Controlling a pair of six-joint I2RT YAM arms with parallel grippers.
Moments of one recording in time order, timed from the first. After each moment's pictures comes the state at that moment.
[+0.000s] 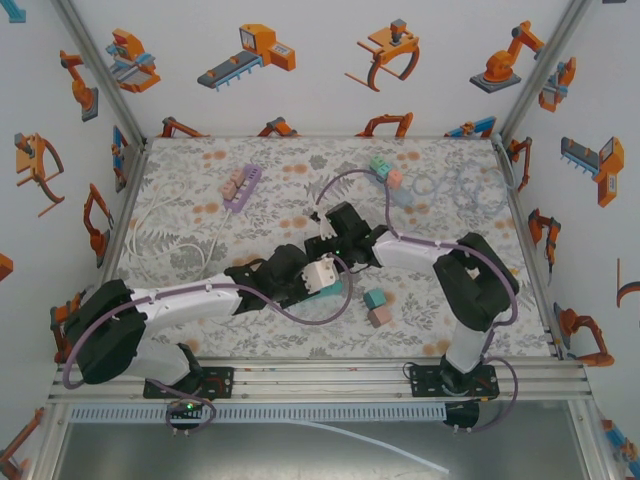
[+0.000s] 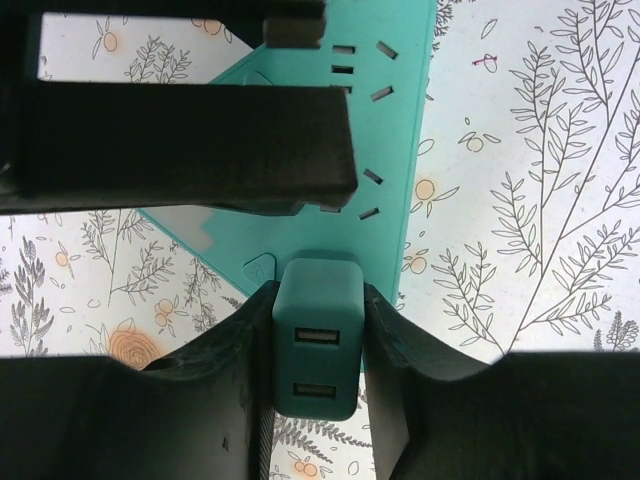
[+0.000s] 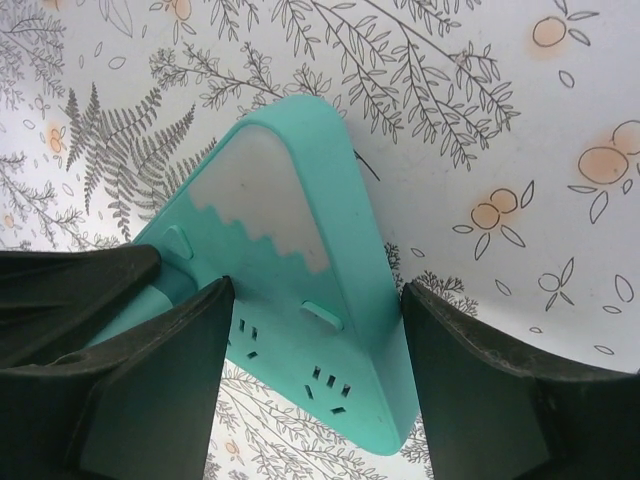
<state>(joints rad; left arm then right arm) -1.01 1.39 0.72 -0.21 -0.11 0.41 0.75 1.79 1.06 -0.20 -0.32 0.32</state>
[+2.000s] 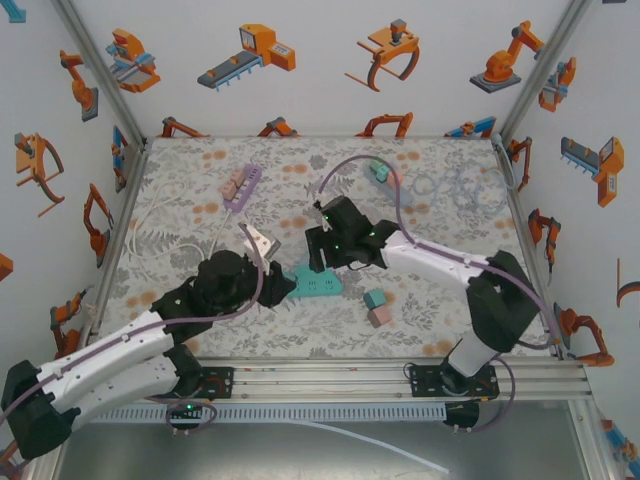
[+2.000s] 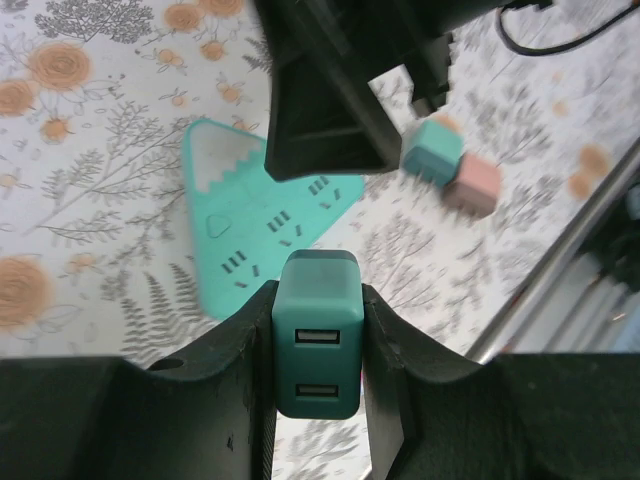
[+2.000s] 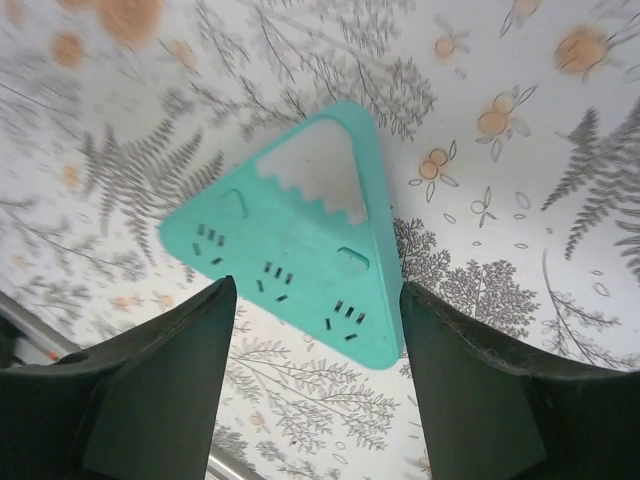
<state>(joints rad) -0.92 0.79 0.53 -0.12 0.00 -0.31 0.81 1.58 1.12 -0.39 -0.05 0.41</state>
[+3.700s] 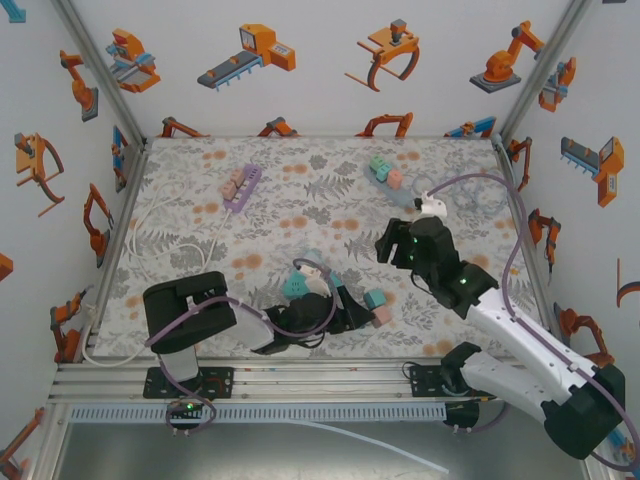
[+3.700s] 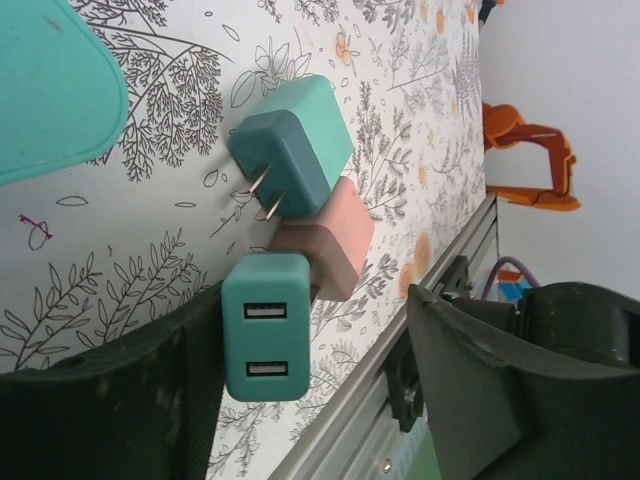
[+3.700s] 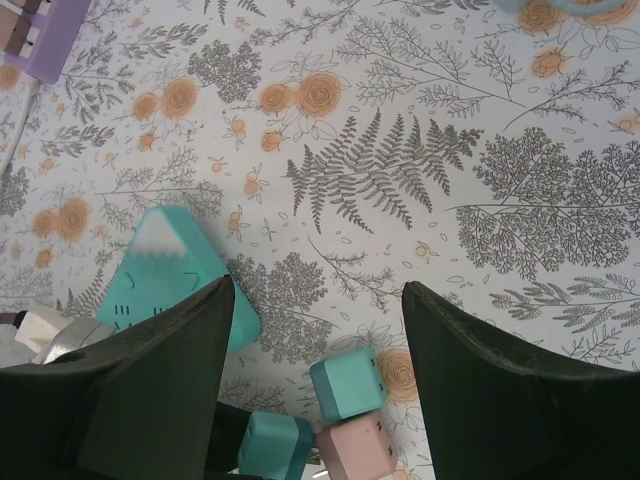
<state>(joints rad) -1.30 1.78 0.51 0.90 -0.21 -1.21 0.61 0.91 0.72 -0.34 0.24 0.53</state>
